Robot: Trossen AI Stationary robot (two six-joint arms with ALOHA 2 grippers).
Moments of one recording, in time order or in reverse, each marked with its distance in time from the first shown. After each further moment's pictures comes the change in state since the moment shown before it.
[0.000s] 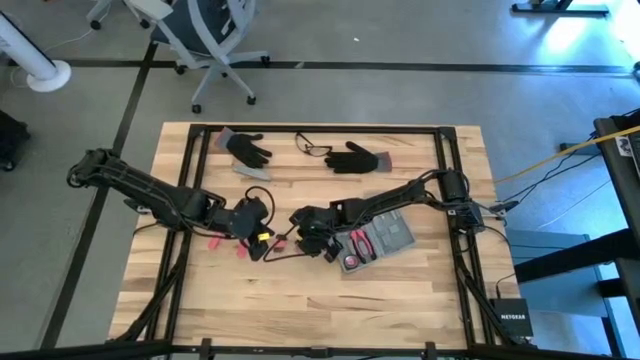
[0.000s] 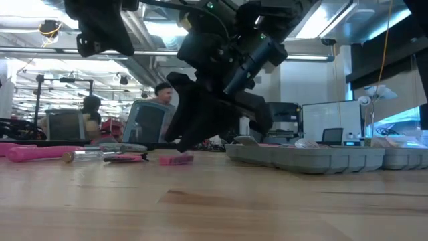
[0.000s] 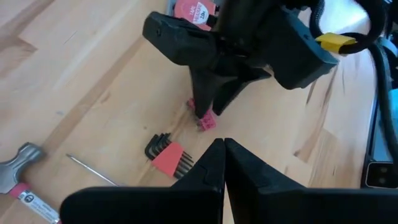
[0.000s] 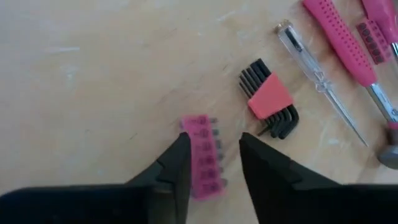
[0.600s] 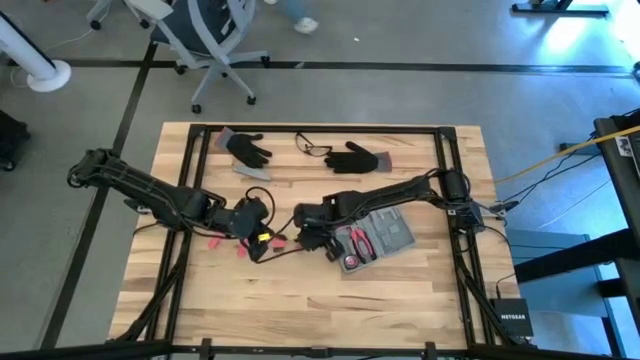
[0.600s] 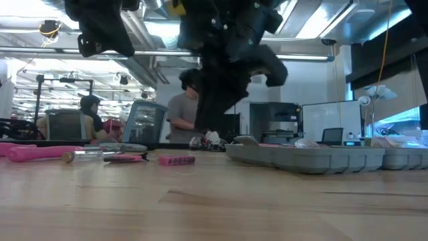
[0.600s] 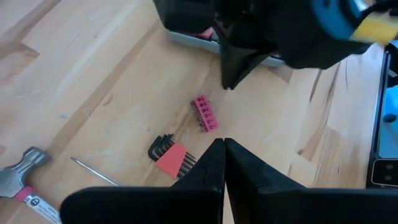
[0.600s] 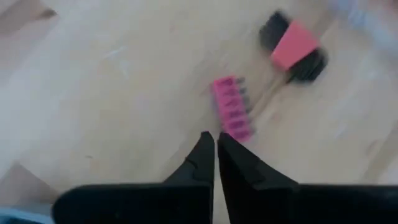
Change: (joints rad) left arm 0.000 0.000 0.000 -0.004 -0.005 0.027; right arm -0.001 -0.003 0.211 -0.477 -0.029 0.277
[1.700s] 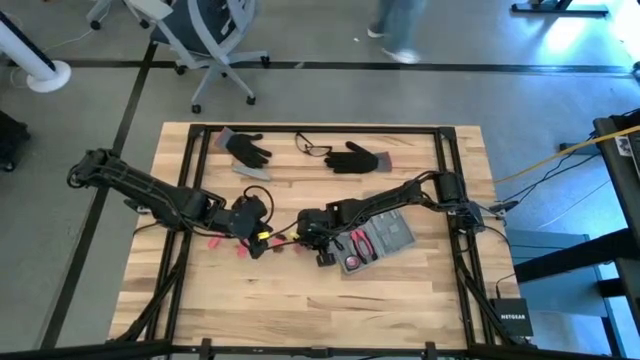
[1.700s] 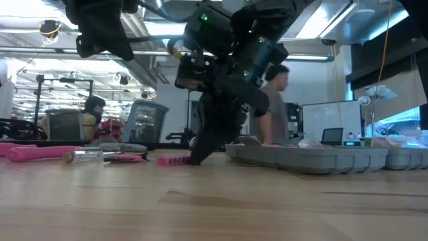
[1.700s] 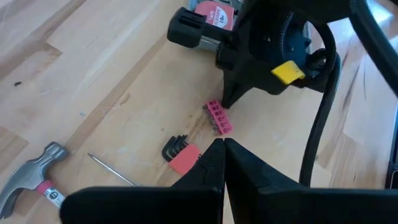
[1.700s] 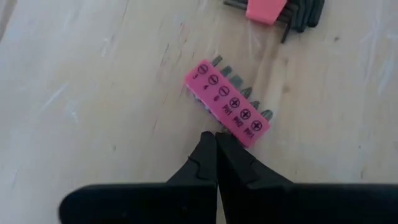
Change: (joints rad) left arm 0.000 0.001 0.000 -0.028 -0.045 -0.027; right arm 0.006 0.054 -0.158 0.294 0.055 0.378
